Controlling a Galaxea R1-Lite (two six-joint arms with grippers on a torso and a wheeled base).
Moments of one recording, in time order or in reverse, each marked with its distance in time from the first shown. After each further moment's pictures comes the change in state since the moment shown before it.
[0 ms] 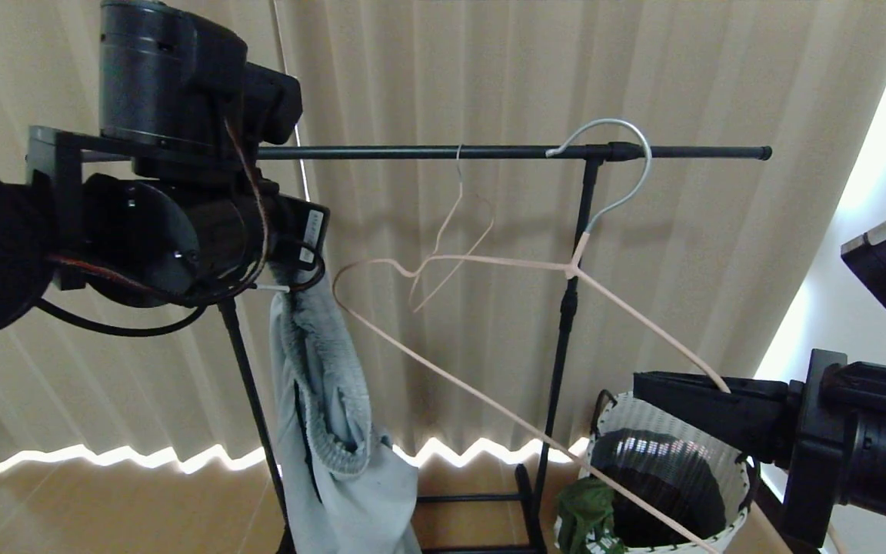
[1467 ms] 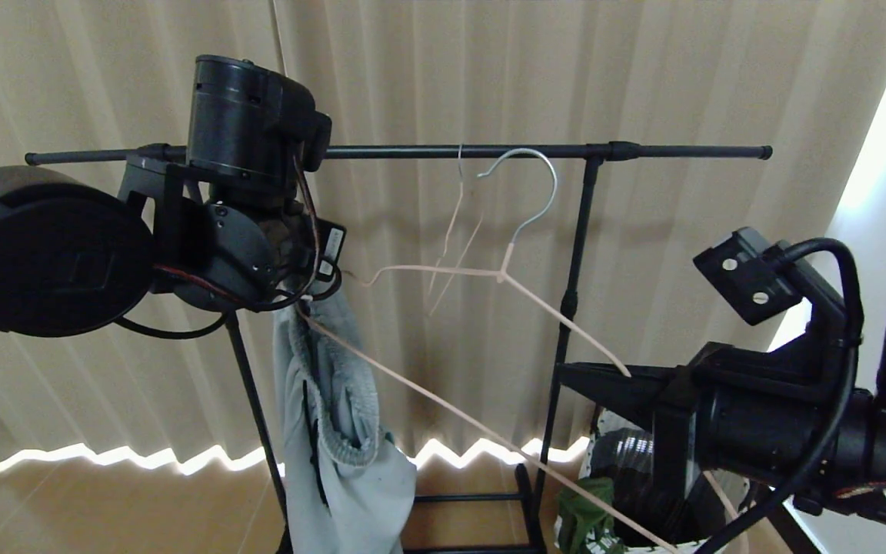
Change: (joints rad) left arm 0.002 0.089 -0.029 0.001 0.089 0.006; right arm 0.005 0.192 -0.040 -0.120 -0.016 0.046
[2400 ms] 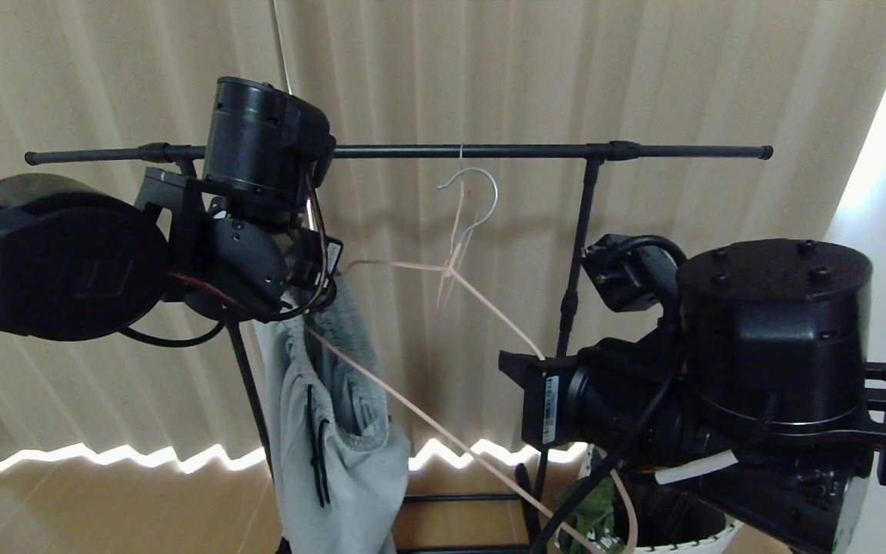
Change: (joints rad) left arm -0.007 0.013 0.006 0.040 0.057 0.011; right arm 0.114 0.222 -0.169 0.007 -0.284 0.221
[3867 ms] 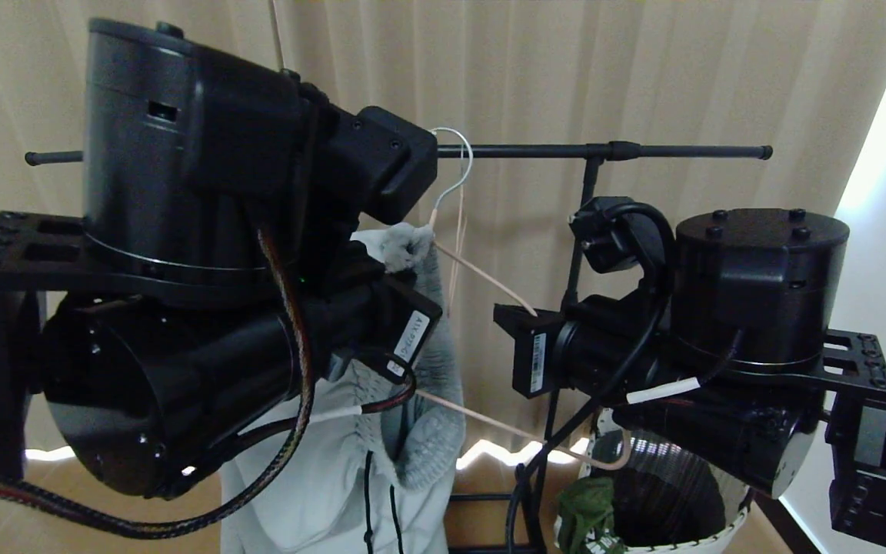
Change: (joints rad) left arm -0.324 -0.183 0.187 -0.103 -0.257 0.033; right arm -0.075 0.050 -0.014 -0.190 0.044 -0.211
